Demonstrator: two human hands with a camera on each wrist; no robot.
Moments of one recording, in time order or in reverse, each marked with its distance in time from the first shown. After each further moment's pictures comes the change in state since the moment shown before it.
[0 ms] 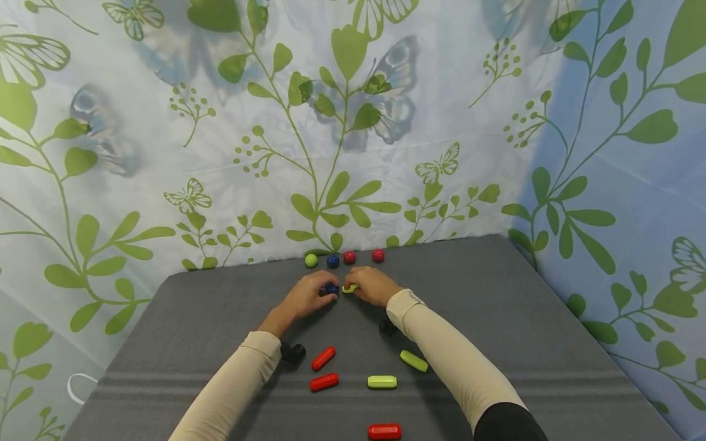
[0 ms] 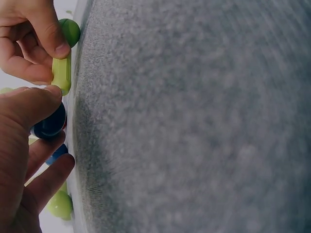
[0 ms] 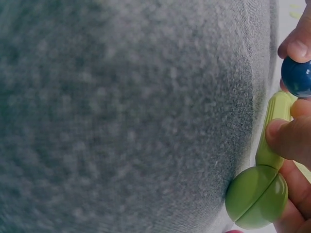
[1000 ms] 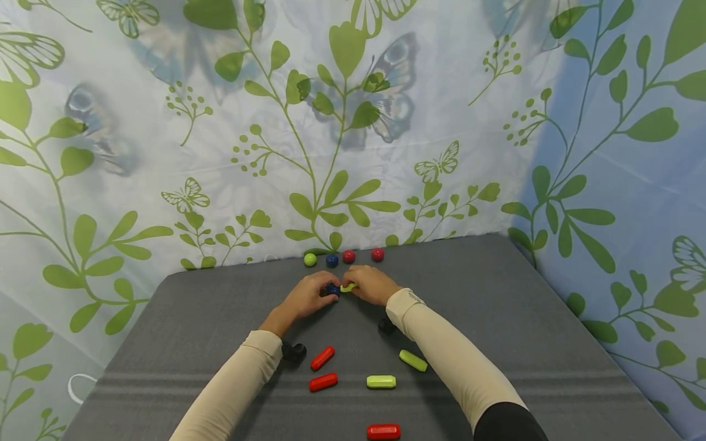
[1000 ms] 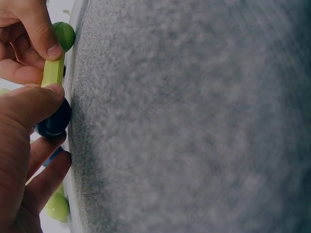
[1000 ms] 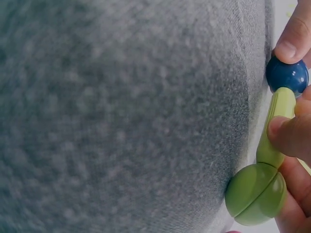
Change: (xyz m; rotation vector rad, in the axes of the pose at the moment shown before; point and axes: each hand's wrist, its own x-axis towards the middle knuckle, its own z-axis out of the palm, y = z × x) left_hand 0.001 0.002 0.003 -0.007 -0.022 0.006; right_hand 0.000 -0.002 -0.002 0.033 0.000 0.010
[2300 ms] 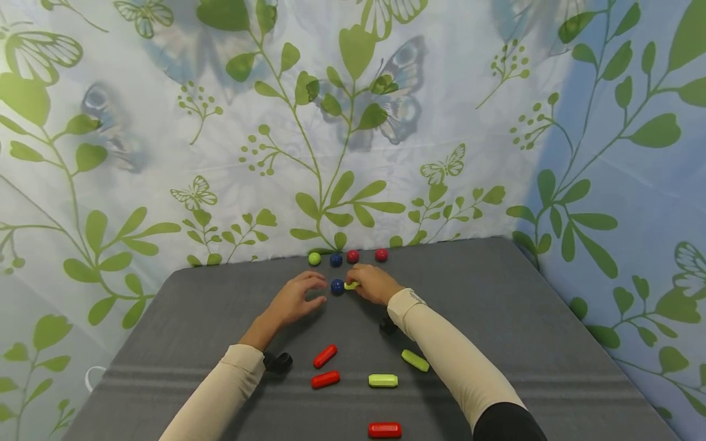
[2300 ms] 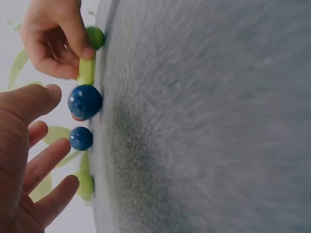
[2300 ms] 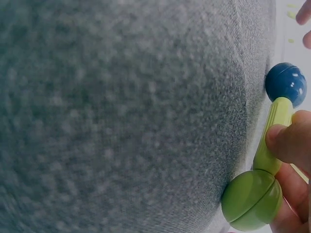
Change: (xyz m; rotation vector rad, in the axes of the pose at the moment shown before) left_hand -0.038 0.005 -0.026 0.008 0.137 0.020; right_hand 0.003 -0.004 -0.003 -0.030 -0.009 0.044
